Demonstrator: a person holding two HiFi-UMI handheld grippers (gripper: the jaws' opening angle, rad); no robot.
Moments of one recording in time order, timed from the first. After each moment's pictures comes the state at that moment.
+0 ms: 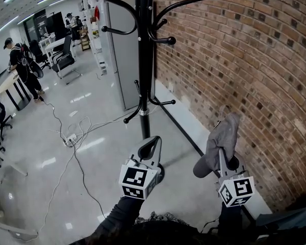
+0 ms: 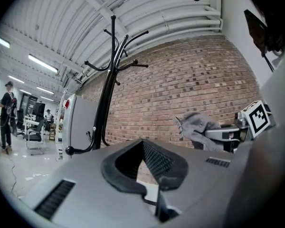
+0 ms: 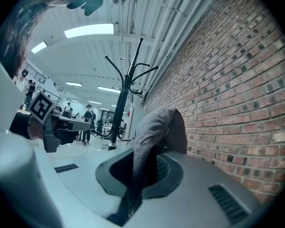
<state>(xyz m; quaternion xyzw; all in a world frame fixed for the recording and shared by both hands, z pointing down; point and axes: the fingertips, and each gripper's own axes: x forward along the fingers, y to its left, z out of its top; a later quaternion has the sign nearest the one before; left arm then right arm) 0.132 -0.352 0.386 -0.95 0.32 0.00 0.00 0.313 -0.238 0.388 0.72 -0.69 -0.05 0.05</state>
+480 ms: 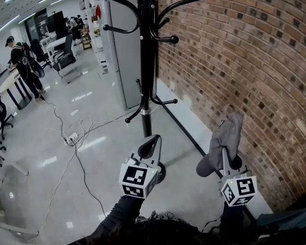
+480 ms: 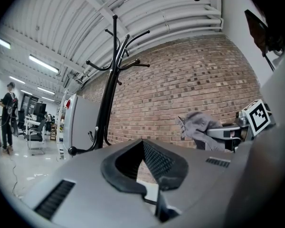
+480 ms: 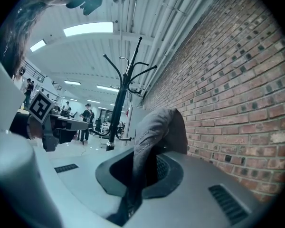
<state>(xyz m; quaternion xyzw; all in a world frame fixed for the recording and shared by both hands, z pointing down) 0.127 -0.359 0.387 -0.94 0.33 0.00 0.00 0.318 -0.239 0.387 0.72 -0.69 -0.05 0.05</state>
